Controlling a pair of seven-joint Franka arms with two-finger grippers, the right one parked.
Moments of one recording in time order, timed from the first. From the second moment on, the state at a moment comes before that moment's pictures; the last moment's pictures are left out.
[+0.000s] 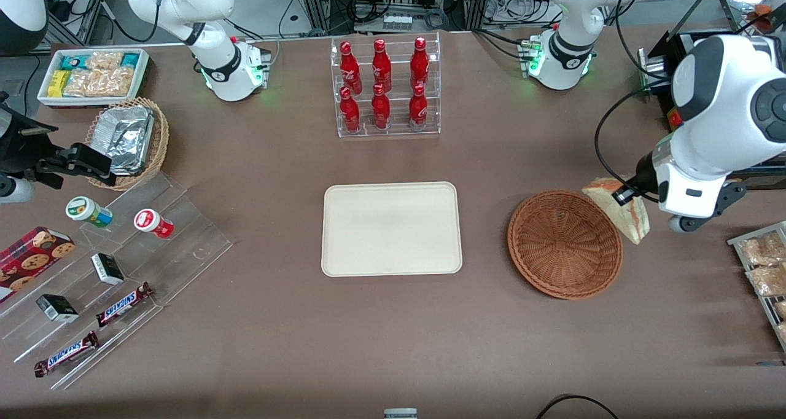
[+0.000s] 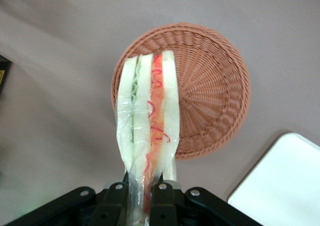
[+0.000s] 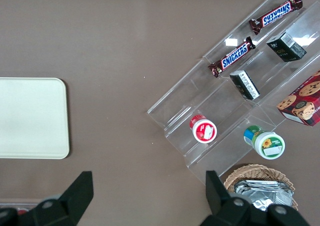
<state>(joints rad) 0.02 0.11 -0.18 -1.72 0.02 1.70 -0.68</state>
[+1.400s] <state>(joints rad) -0.47 0.41 -0.28 -1.65 -0.02 1.92 -0.56</state>
